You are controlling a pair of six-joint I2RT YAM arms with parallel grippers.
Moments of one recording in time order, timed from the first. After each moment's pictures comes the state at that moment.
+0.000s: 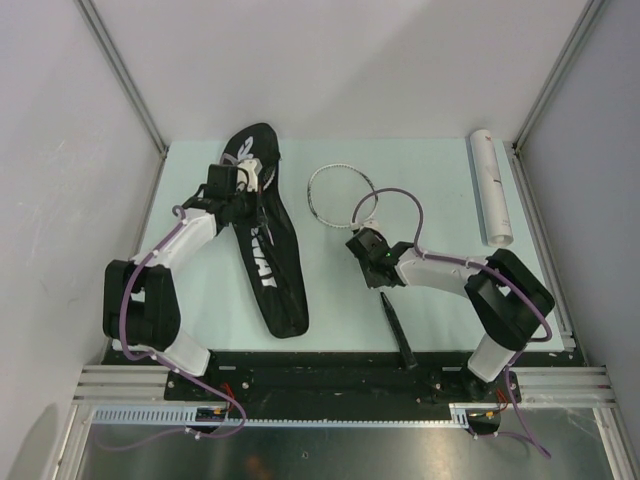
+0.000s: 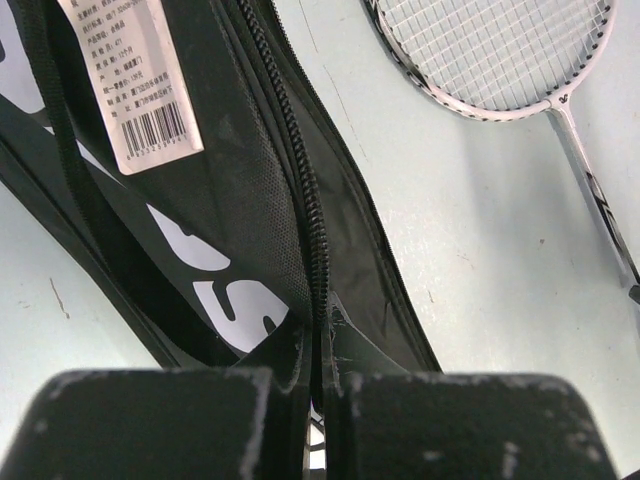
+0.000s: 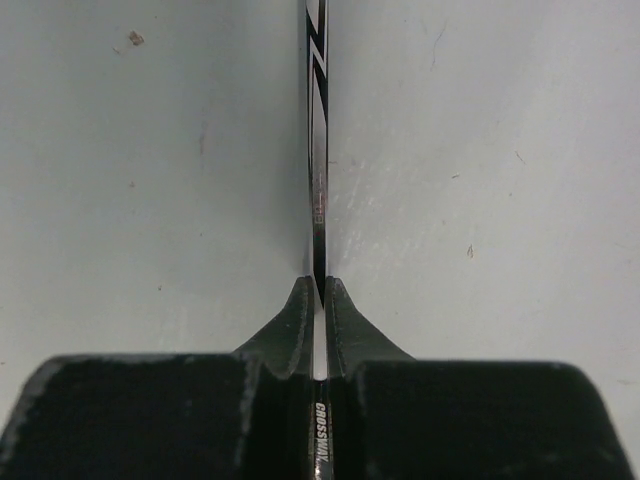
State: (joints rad) left arm -0.18 1.56 1.13 -0.38 0.25 -0.12; right arm 0.79 1.67 0.96 -0.38 0.35 0.37
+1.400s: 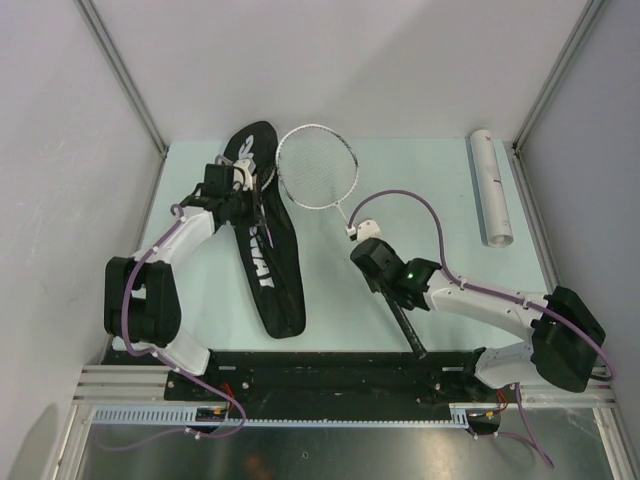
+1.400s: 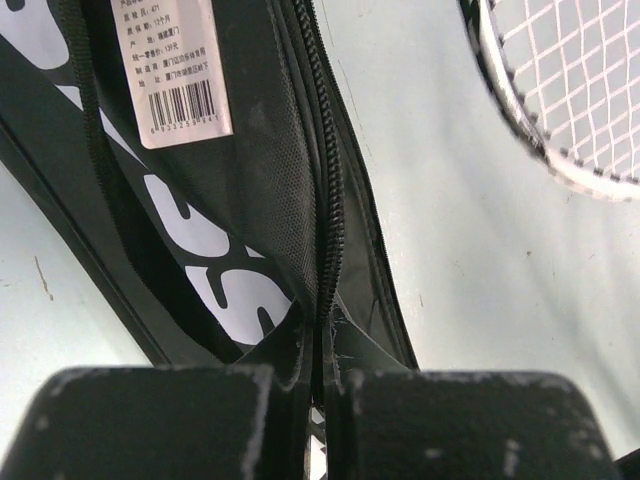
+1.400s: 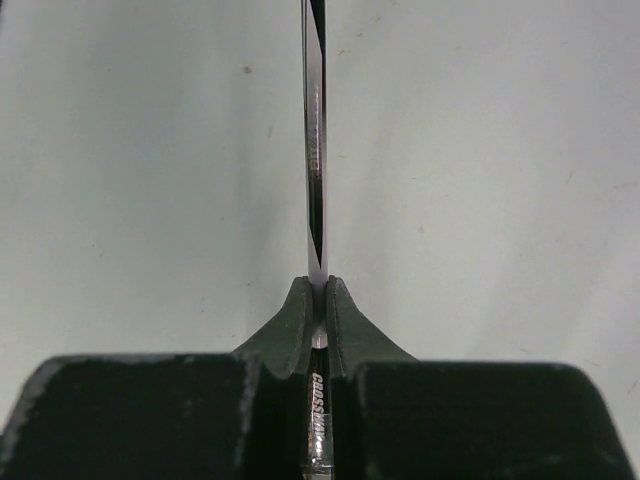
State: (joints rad) left arm -0.15 1.59 1.14 -0.39 0.27 -0.20; right arm 0.93 1.35 0.90 -0.42 0.49 0.26
